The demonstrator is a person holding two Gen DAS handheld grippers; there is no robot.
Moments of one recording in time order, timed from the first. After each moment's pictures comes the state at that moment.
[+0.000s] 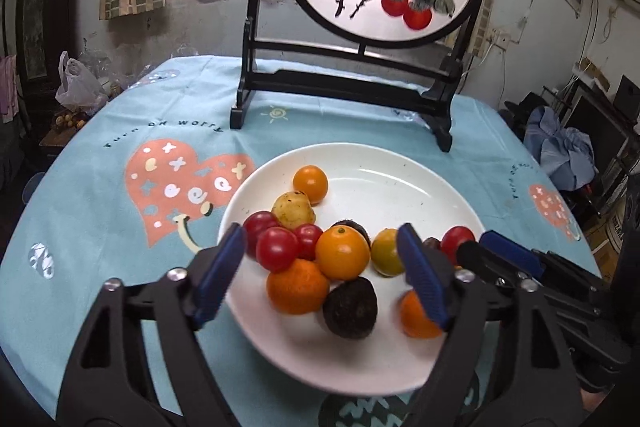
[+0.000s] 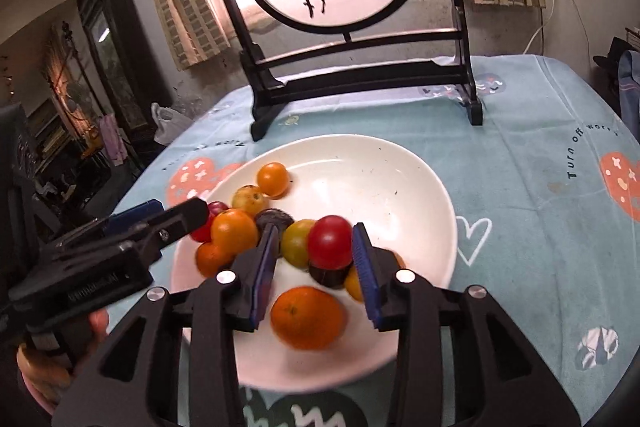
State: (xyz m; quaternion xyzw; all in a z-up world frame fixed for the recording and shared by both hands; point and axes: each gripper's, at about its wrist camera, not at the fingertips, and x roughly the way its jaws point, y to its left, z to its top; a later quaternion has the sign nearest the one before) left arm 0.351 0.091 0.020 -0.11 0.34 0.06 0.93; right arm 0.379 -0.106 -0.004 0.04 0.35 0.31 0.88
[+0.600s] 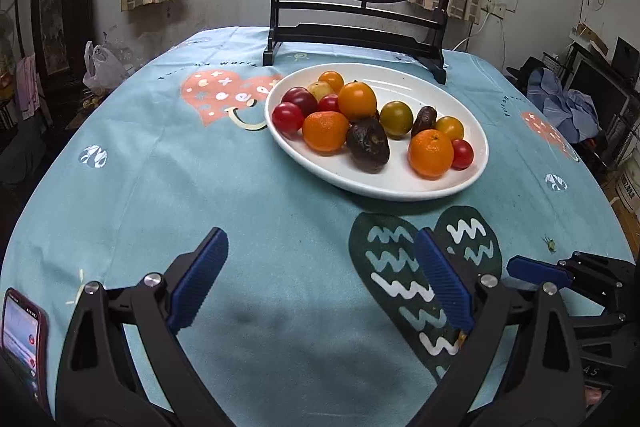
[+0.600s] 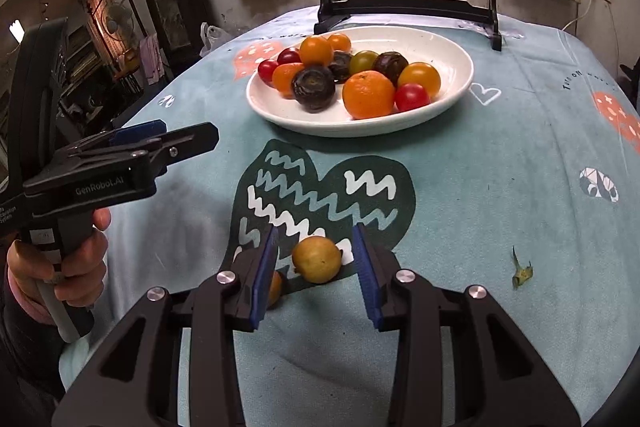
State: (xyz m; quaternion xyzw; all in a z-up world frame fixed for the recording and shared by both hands) left arm 0.229 0.069 -0.024 -0.08 0.36 0.08 0.93; right arm 0.255 -0.131 -0.047 -0.05 0.42 0.37 0.83
